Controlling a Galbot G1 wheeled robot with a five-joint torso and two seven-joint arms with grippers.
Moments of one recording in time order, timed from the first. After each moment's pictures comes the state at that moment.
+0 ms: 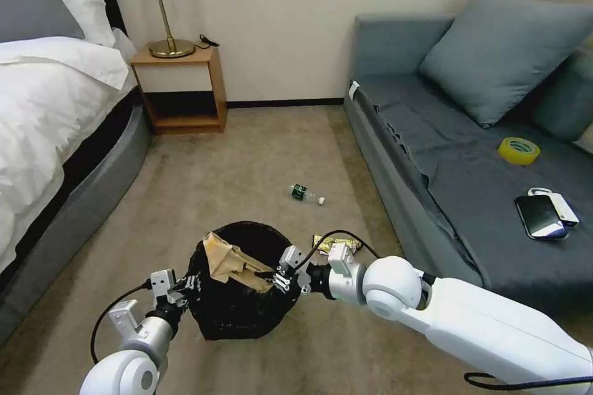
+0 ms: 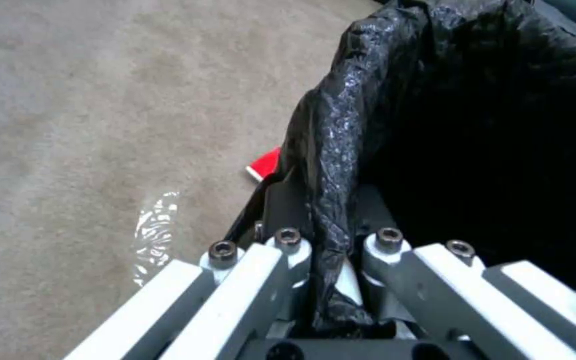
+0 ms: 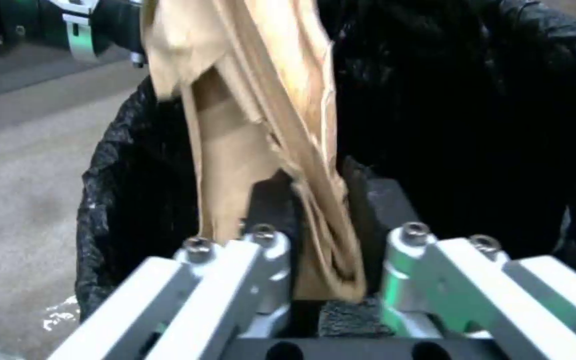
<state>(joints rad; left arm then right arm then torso) 1.57 -1.43 -0.70 -2.05 -0.53 0.43 0.08 -0.54 0.79 -0.61 1.92 0.76 -0.35 -0.18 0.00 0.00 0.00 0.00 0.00</state>
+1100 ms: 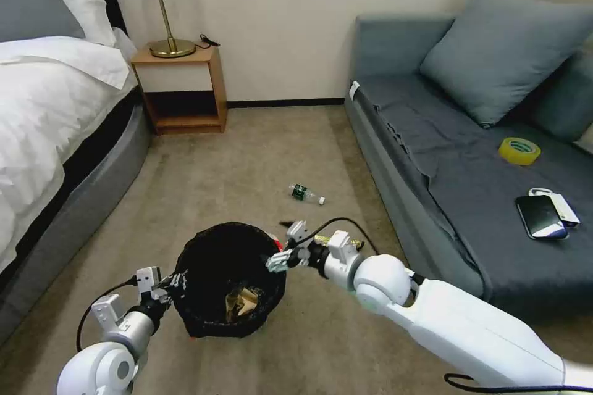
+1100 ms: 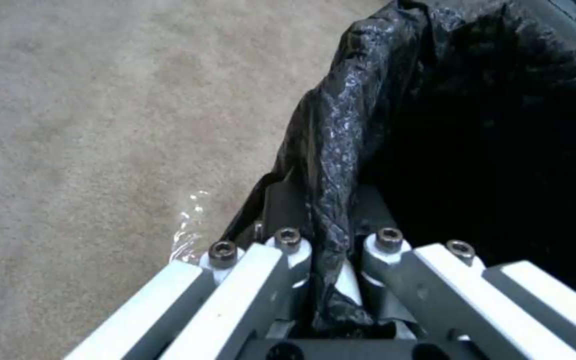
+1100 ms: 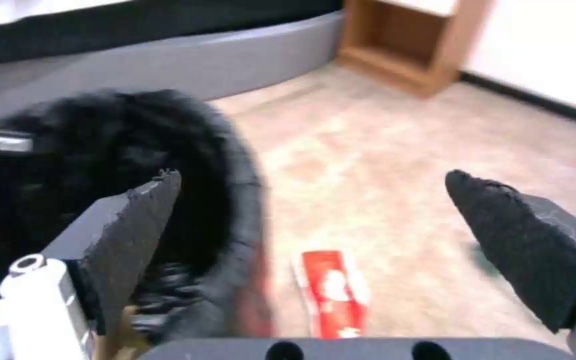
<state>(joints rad) 1.54 -1.28 -0.74 -1.96 -0.67 0.41 0.11 -0.76 0.88 -0.32 1.89 0.59 -0.23 0.03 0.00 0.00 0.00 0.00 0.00</state>
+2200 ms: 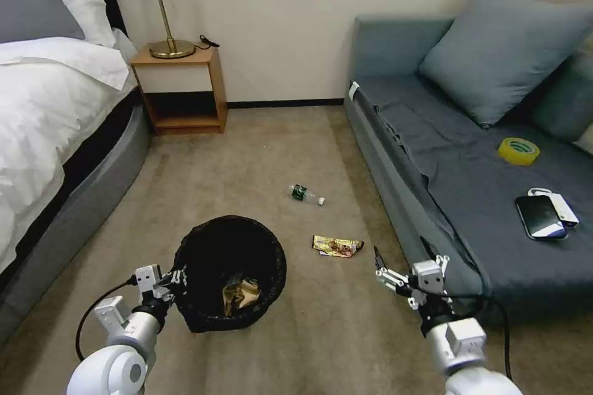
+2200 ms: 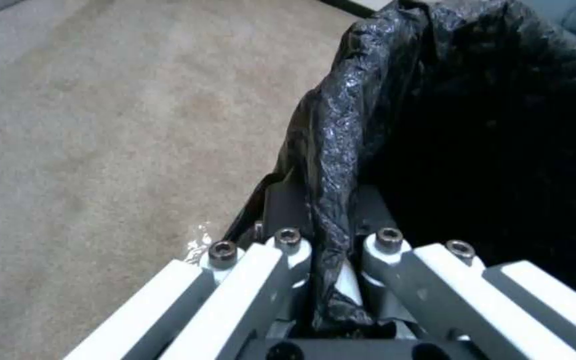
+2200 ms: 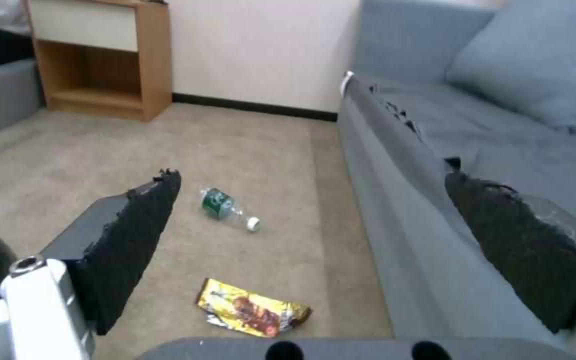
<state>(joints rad) 1.55 -1.43 -0.76 -2.04 -0.54 0.40 0.07 -1.74 1.19 0.45 2.23 0.15 -0.02 0.20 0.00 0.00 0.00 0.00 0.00</state>
